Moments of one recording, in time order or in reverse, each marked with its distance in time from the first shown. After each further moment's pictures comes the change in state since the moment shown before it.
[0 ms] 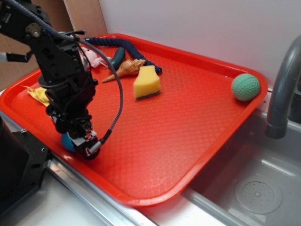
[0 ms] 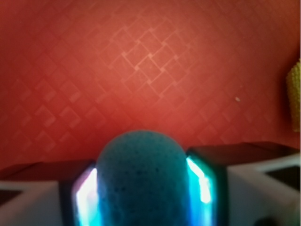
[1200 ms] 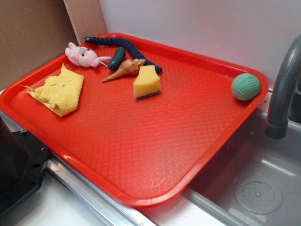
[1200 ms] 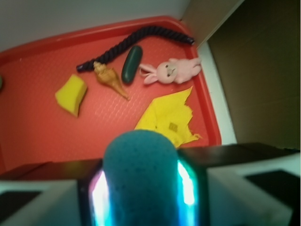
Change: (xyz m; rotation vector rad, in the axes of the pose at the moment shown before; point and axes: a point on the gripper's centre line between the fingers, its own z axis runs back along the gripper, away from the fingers) arm 0.049 0.096 0.208 0.069 -0.096 0.306
